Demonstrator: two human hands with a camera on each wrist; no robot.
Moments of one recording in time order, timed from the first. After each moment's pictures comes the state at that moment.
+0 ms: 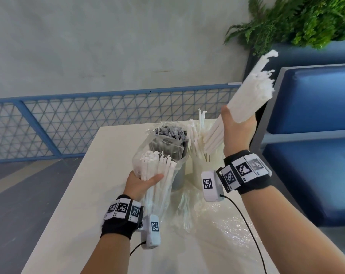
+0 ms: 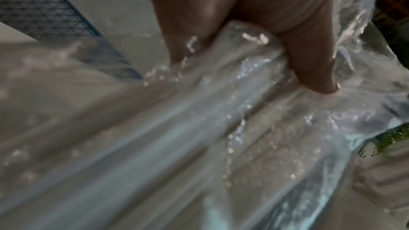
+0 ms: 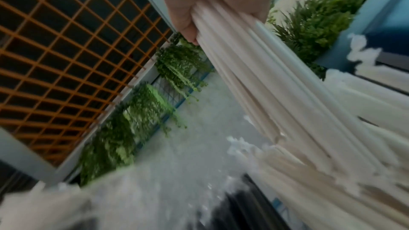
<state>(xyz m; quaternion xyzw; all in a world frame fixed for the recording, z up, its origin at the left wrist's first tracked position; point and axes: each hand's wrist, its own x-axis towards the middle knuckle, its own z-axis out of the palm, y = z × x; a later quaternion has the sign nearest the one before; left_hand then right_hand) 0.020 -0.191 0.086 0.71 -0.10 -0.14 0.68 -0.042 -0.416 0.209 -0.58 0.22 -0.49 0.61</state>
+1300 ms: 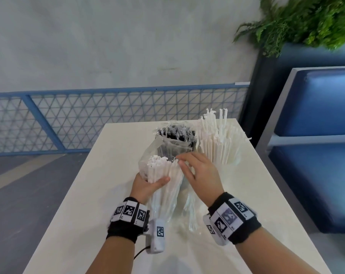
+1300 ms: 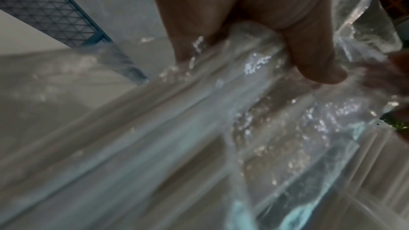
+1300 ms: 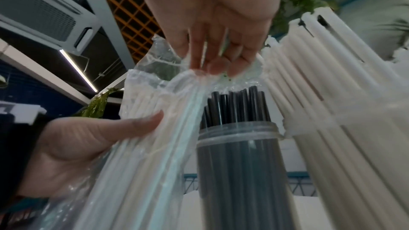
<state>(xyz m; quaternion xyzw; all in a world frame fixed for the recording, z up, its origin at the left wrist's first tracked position) 0.021 -0.188 0.072 0.66 -0.14 -0.14 0.73 -0.053 -0.347 0.120 -0.90 -0.03 -0.34 0.28</state>
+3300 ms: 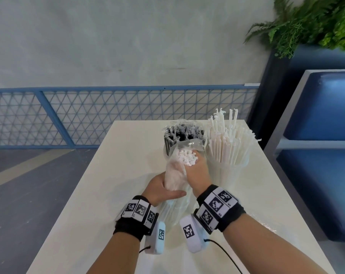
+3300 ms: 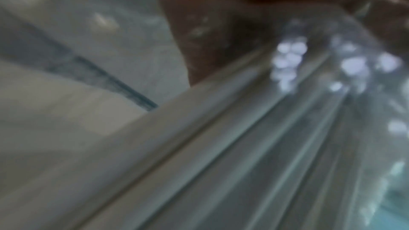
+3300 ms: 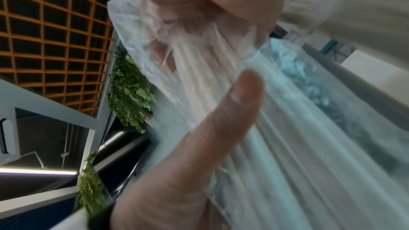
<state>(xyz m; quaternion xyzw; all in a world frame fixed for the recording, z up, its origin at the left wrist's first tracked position) 0.013 -0.188 0.076 0.77 -0.24 -0.21 0.54 -0.027 -0.310 0.130 -0.70 0.15 -0.17 0.68</state>
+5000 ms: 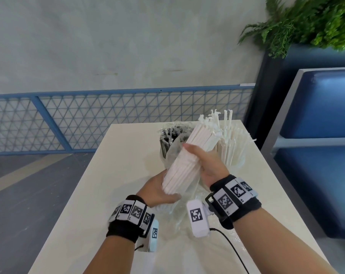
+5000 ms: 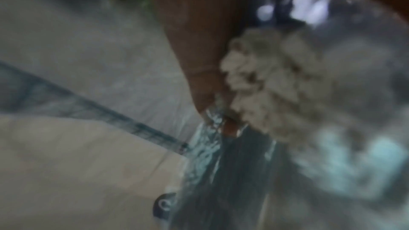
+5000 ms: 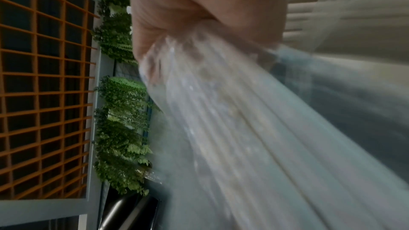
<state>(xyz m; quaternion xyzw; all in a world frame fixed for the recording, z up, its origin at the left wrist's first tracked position) 0.016 -0.185 0.089 0.80 -0.29 -0.22 0.47 -0.037 -0.349 0.159 -0.53 0.14 -0.10 0.83</state>
